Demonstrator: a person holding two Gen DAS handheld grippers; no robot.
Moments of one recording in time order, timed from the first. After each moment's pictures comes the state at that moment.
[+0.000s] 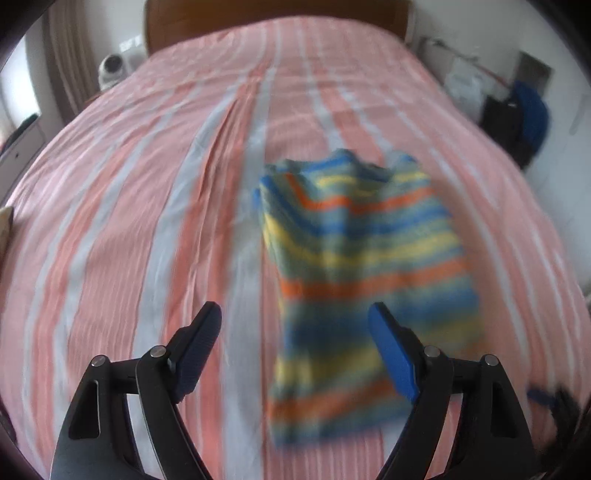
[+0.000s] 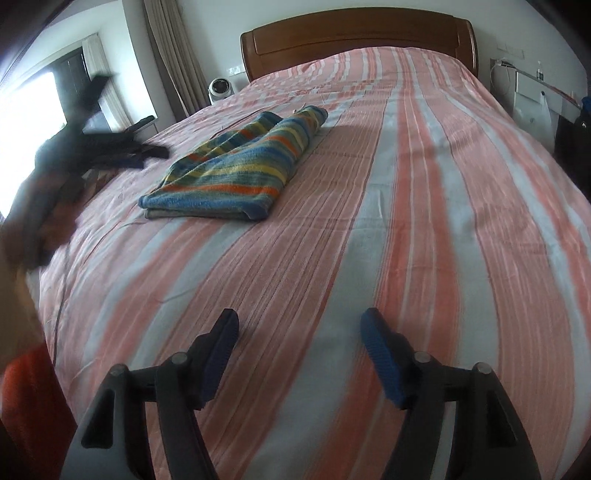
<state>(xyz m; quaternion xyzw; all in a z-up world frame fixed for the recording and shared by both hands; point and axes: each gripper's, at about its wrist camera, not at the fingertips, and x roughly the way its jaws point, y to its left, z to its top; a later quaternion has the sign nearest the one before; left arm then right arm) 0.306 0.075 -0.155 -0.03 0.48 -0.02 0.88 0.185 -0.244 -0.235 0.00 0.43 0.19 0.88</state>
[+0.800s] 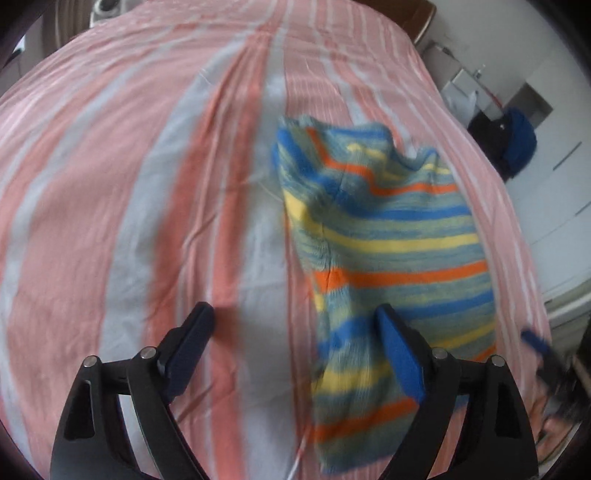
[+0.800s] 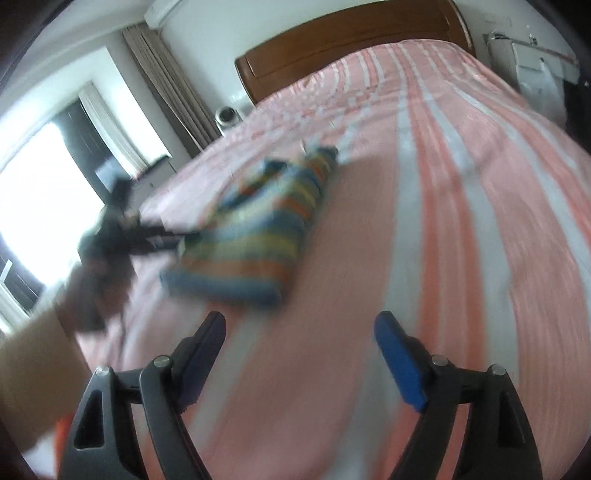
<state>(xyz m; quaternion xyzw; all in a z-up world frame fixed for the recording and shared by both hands) 0.302 0.110 -0.193 -0.13 0.52 -0.10 0.84 0.289 -0.239 -0.198 0.13 0.43 0.23 0.86</state>
